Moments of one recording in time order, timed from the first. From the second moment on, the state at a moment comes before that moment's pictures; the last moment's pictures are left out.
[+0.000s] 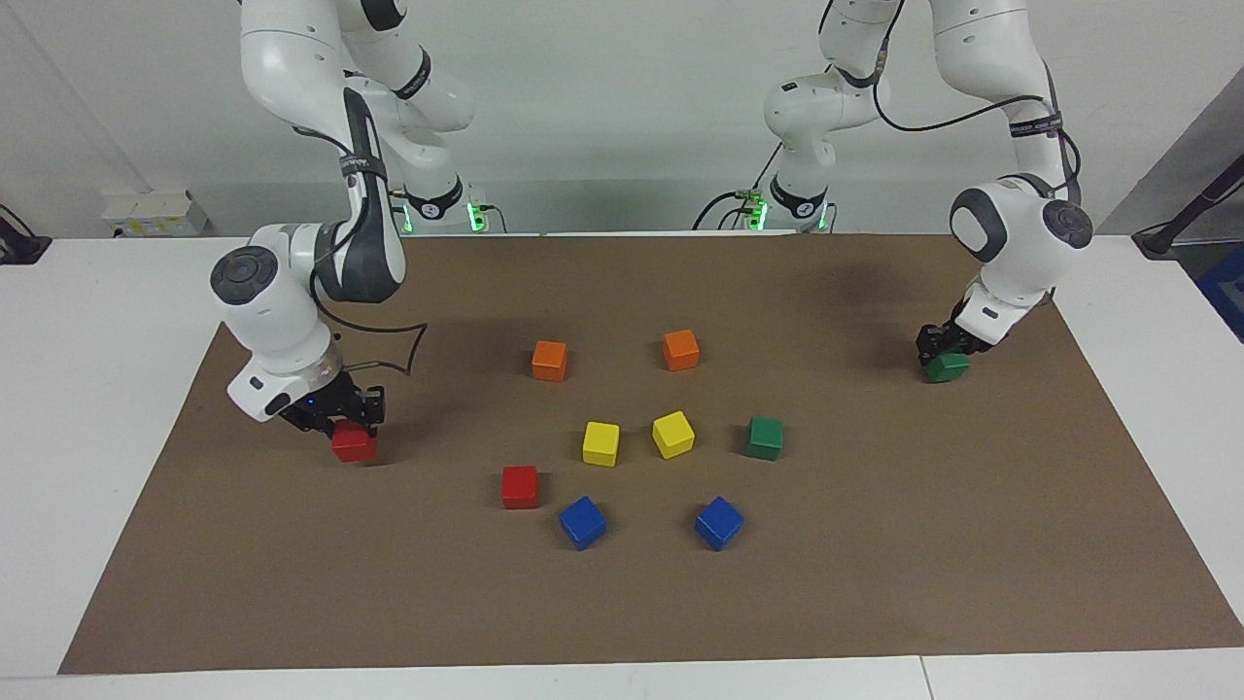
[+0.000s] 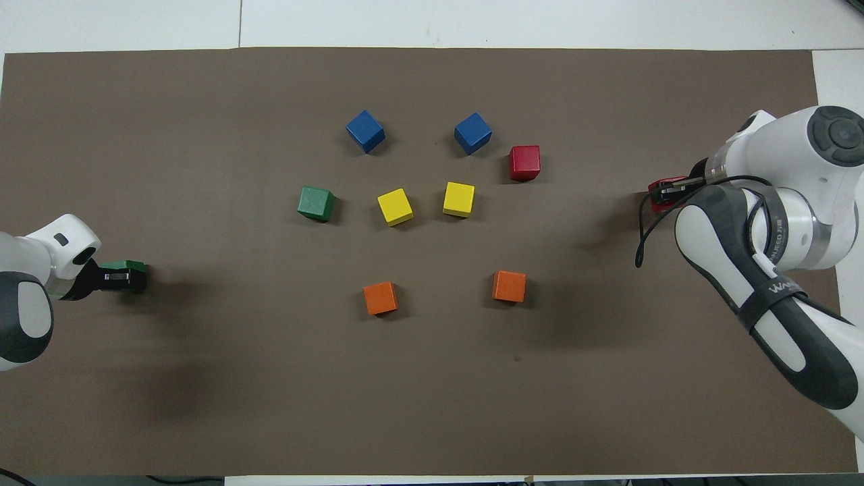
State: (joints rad) left arm 0.18 0.08 0.03 -2.31 -0.02 2.34 0.26; right arm -0.10 0.29 0.06 -1.95 -0.03 2.28 -0.11
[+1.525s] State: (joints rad) left arm 0.11 0.08 0.02 -1.99 -0.01 2.04 0.27; right arm -0.11 0.23 0.10 -1.76 -0.02 1.95 -0.02
